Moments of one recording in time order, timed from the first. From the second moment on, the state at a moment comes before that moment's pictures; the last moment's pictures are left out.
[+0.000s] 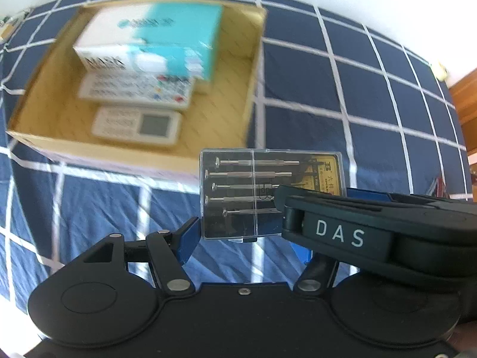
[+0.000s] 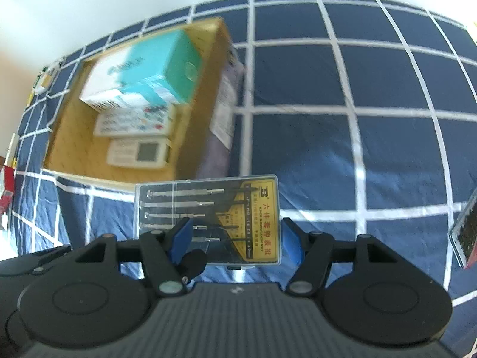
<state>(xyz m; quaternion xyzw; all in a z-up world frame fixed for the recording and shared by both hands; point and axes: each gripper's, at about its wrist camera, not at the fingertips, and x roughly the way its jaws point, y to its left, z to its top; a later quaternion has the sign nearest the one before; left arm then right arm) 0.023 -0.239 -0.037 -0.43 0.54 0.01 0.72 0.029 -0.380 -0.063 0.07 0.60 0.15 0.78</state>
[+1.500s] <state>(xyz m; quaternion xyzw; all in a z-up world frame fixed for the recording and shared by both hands) 0.023 -0.092 -0.188 -0.42 0.58 -0.03 0.70 0.101 -0.191 -0.118 0.10 0.64 0.09 0.76</state>
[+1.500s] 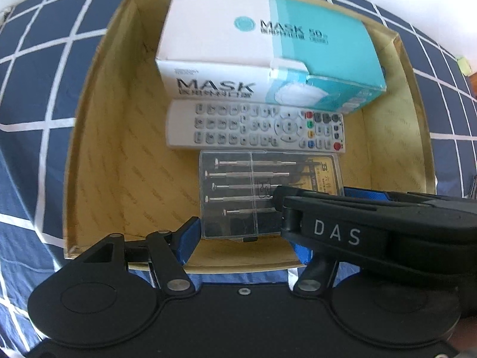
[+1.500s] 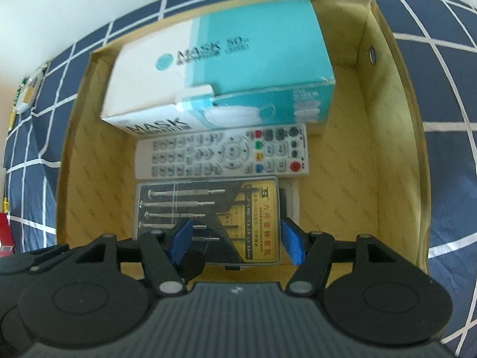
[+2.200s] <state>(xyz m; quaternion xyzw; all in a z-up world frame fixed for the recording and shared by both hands) 0.039 -0.099 -0.223 -0.40 0.60 -0.07 0.68 0.108 -0.209 -0.149 0.10 0.66 0.08 0.74</state>
